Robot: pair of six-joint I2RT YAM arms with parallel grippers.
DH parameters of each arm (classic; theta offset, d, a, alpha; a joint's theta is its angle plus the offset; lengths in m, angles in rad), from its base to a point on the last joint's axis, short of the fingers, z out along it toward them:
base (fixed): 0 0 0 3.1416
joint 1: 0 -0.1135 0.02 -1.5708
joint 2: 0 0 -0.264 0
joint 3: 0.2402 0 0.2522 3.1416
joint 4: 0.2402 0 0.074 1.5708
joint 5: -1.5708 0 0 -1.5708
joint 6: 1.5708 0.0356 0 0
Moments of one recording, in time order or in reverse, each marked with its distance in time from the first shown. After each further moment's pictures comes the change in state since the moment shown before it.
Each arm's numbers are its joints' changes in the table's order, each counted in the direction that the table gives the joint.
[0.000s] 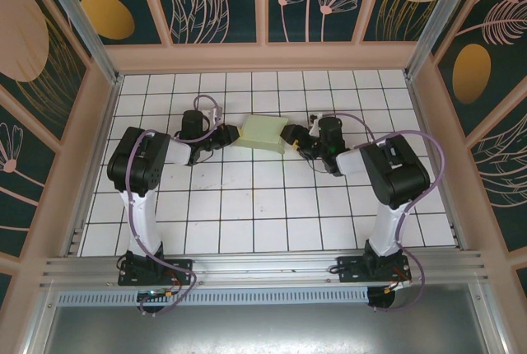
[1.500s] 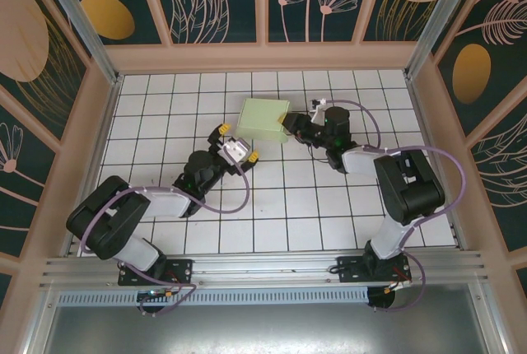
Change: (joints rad) left arm 0.391 0.532 -0.516 -0.400 0.752 1.225; right arm 0.000 0.178 0.003 -0.029 0.065 0.046
